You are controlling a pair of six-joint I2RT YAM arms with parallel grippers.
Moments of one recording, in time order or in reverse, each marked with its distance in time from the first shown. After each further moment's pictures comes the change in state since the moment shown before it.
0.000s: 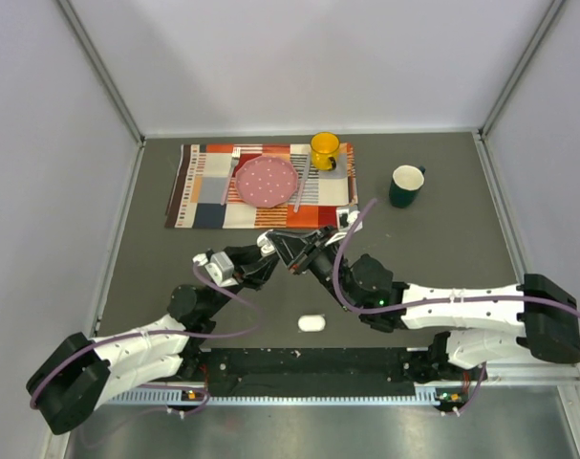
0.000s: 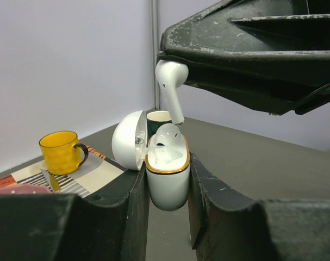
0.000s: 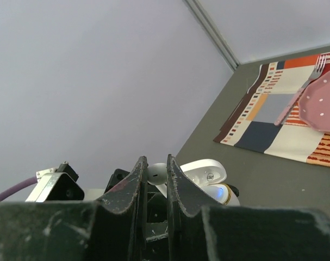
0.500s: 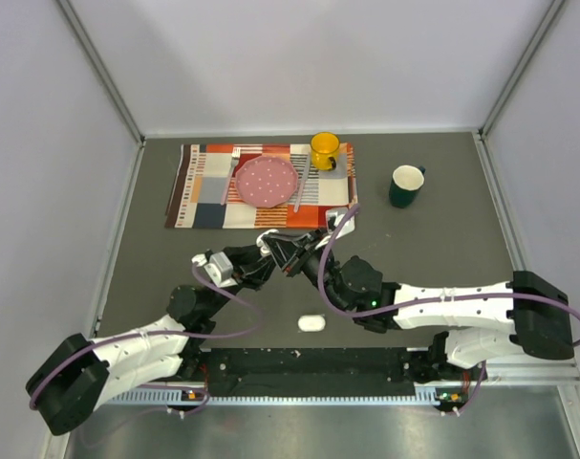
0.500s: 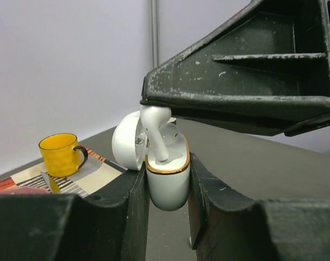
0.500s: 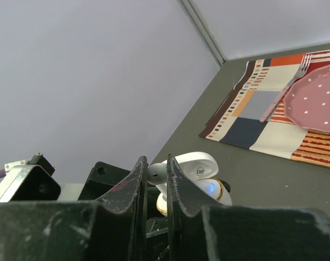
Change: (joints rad) left arm -0.002 -0.005 0.000 -0.001 0.000 -0.002; right arm 0.016 0.056 0.028 -0.010 0.028 -0.056
